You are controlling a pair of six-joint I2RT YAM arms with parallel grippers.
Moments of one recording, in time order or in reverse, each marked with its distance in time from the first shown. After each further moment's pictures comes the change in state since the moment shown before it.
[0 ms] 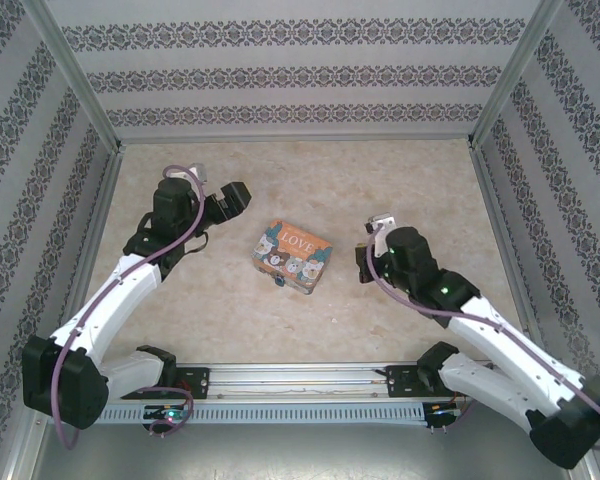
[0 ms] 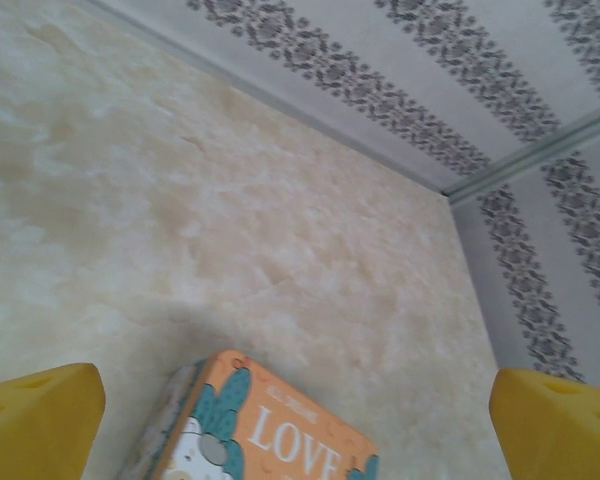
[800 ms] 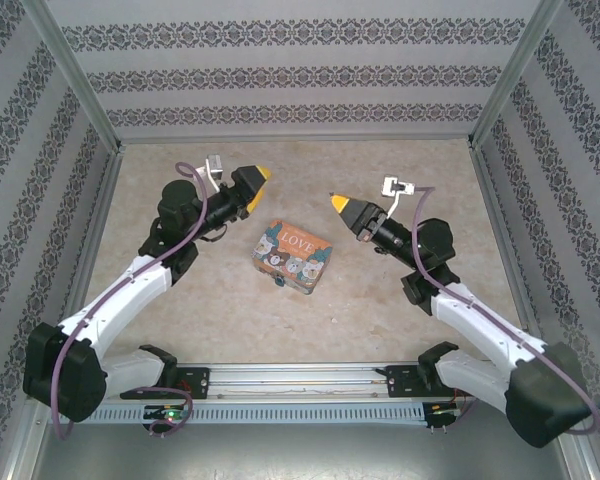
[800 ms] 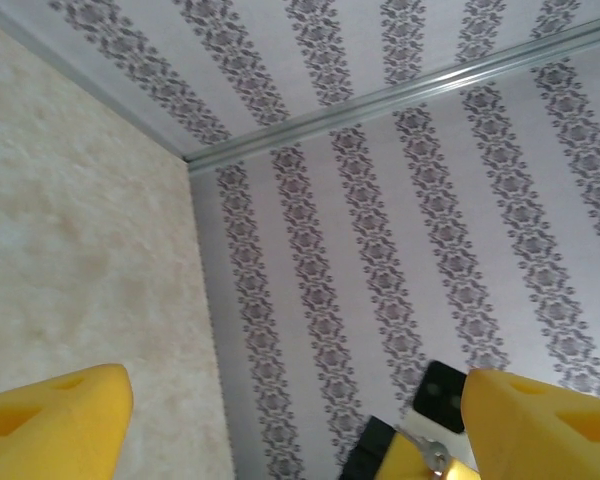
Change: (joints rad) left arm -0.113 0.050 -0.049 0.497 0.225 -0.528; right arm -0.165 0.252 -0.110 1.226 -0.563 0.860
